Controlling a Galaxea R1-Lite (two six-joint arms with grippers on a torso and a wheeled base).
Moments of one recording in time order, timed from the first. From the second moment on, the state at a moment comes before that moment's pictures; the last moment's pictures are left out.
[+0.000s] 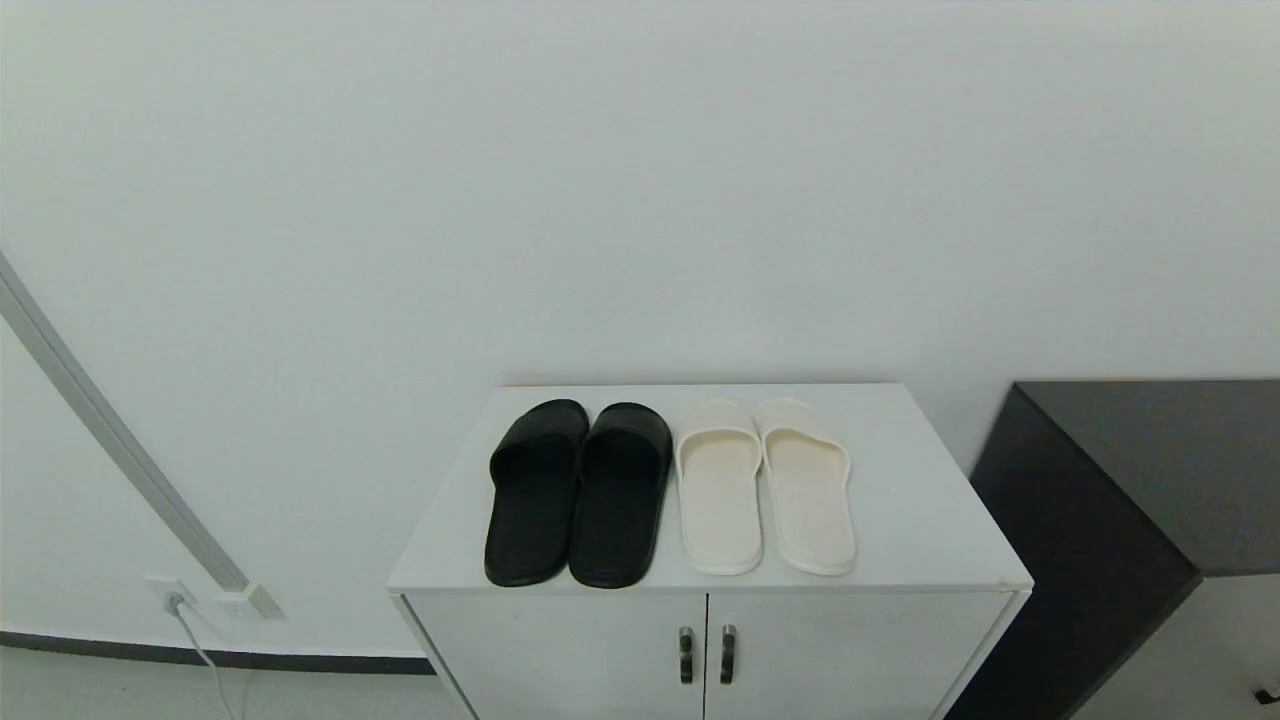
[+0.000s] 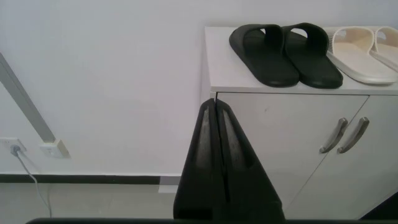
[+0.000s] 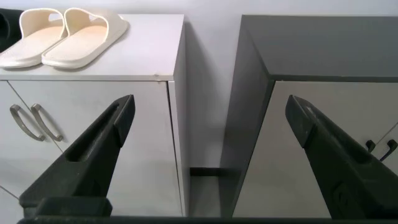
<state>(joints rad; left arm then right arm) 0.00 0.00 0.00 0.00 0.03 -0.02 0.00 0.00 0.00 0.00 0.02 -0.04</state>
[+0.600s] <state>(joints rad) 0.00 0.00 0.00 0.00 0.03 -0.02 0.00 0.00 0.00 0.00 0.06 0.00</state>
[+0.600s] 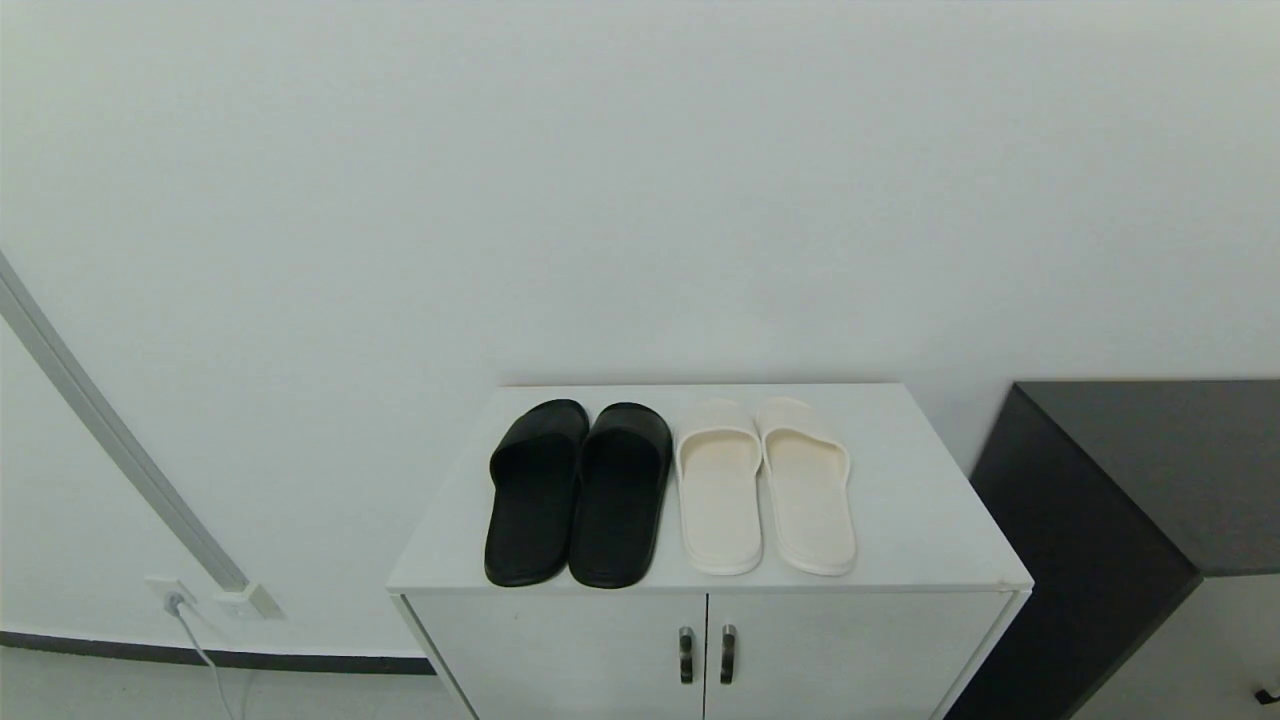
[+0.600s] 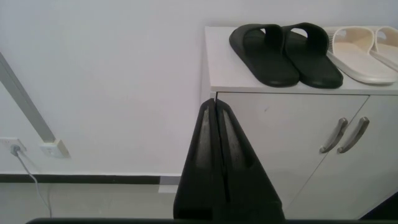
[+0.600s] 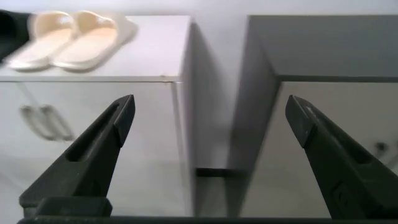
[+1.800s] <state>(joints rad) 0.00 0.00 0.00 0.00 0.03 -0.02 0.67 1.15 -0.38 -0.46 -0.08 0.29</state>
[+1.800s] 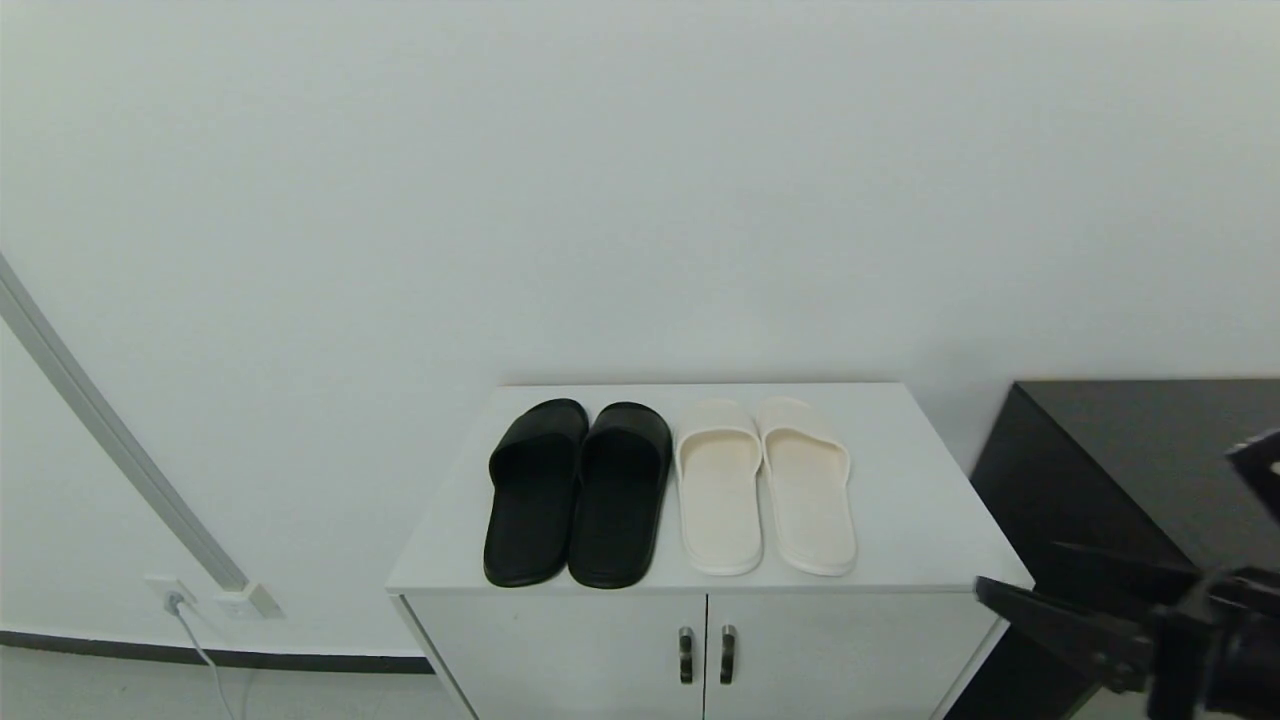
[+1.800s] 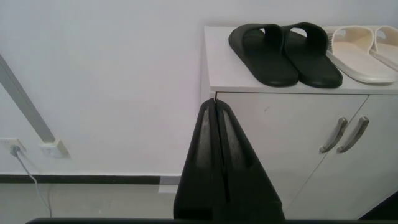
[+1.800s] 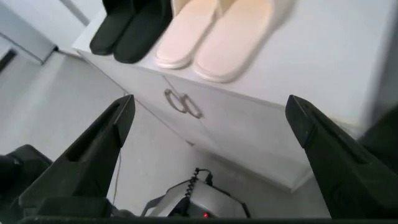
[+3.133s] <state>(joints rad) 0.00 0.00 0.00 0.00 0.03 -0.02 0.75 2.22 -1.22 -0.69 -0.70 0.28</state>
